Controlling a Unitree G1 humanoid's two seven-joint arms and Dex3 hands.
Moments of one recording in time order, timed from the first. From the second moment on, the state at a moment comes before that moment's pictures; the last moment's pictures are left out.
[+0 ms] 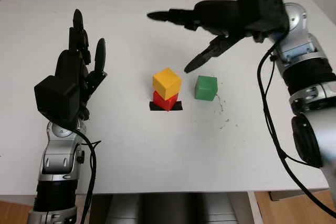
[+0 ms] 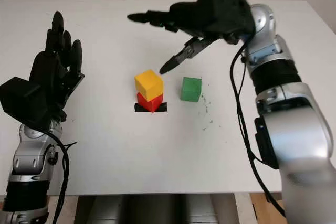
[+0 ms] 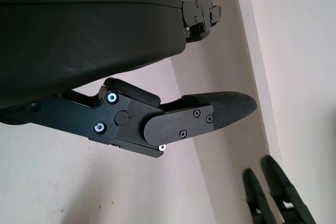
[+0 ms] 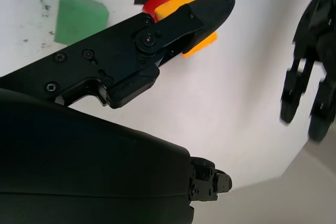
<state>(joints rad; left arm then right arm) -0.36 0.25 0.17 -0.03 0.00 0.05 0.01 -1.27 -0.54 0.13 0.94 -0.12 -0.29 0.95</state>
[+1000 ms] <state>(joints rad) -0.36 0.25 0.17 -0.02 0.01 0.05 0.00 -1.16 -0.68 0.28 0.84 -0.44 -0.53 0.72</state>
